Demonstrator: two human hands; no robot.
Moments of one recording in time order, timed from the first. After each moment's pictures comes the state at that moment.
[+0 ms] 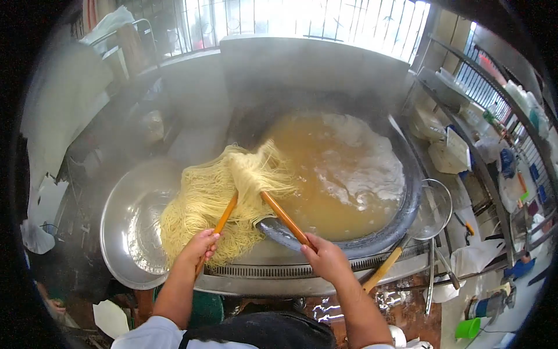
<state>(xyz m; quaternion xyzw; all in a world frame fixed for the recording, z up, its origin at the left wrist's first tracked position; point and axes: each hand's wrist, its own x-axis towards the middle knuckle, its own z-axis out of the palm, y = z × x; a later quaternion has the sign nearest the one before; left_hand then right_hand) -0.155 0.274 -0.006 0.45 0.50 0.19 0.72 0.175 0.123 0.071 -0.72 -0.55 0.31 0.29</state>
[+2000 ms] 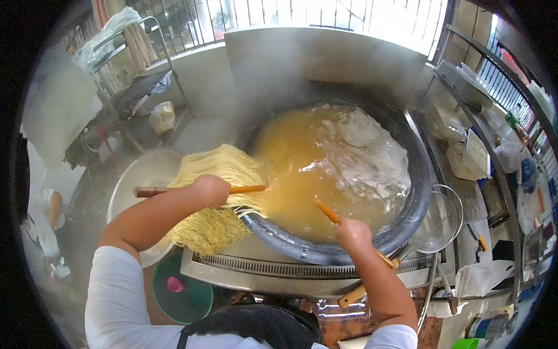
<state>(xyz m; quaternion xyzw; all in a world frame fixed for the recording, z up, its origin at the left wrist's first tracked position) 0.005 0.335 0.111 0.83 0.46 -0.31 -0.01 0.320 0.166 0.030 -0.82 -0.55 0.18 -0.03</state>
